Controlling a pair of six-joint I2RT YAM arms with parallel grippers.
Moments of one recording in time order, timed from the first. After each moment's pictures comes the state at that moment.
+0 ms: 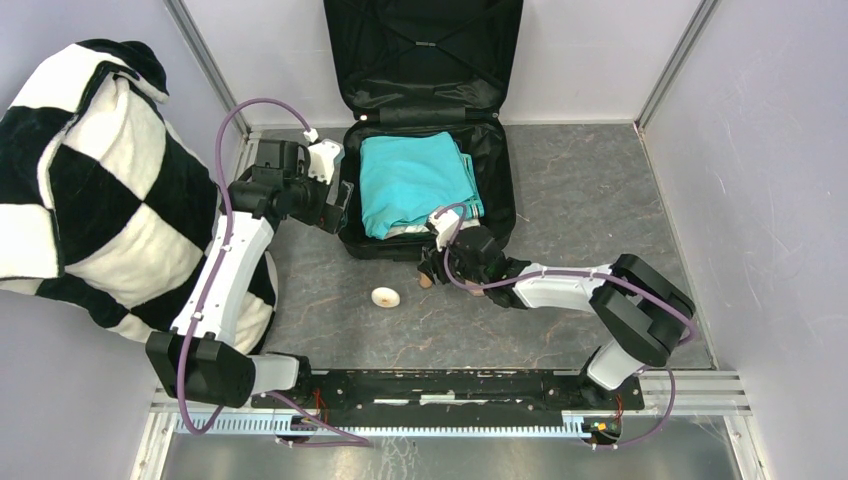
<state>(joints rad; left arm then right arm) -0.14 1.29 1.32 -0.89 0.19 0.28 0.88 1.59 0.73 0.43 -0.04 0.15</state>
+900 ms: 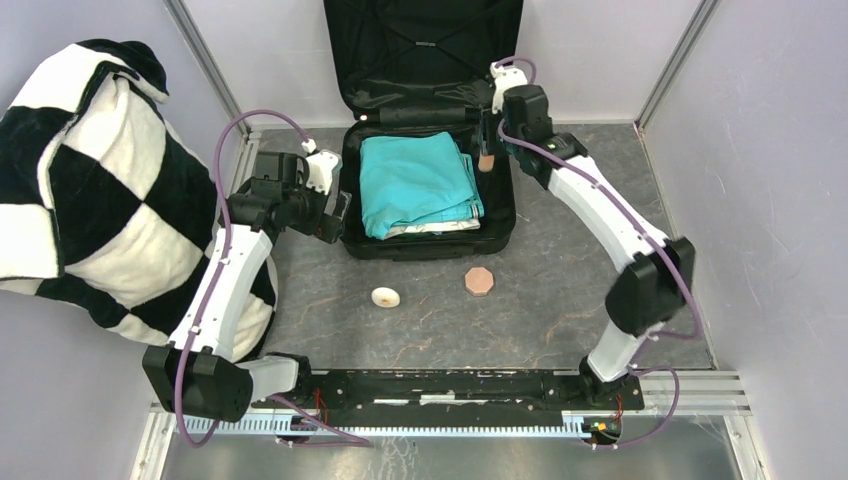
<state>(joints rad) -0.14 1.23 1.24 -0.87 0.16 0.28 0.46 1.67 1.65 -0.40 0.11 0.11</state>
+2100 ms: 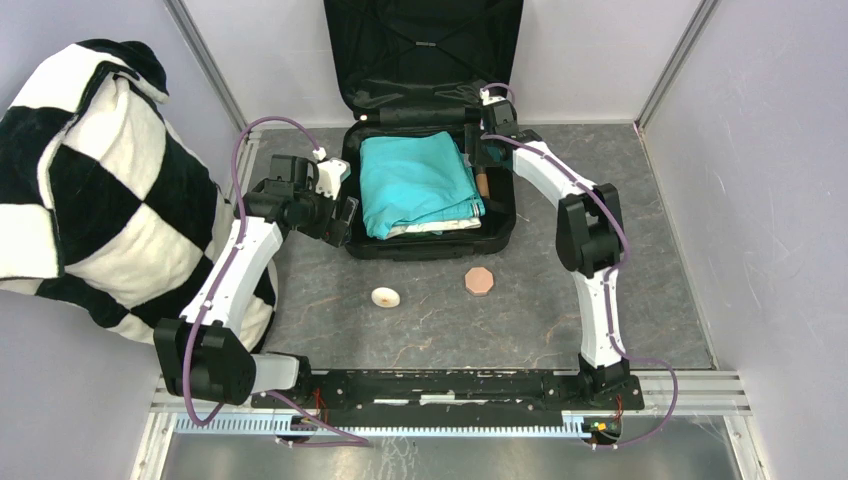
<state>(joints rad) -0.14 1.30 1.15 -0.79 0.19 0.28 0.36 2.29 1.98 -0.45 0.13 0.22</state>
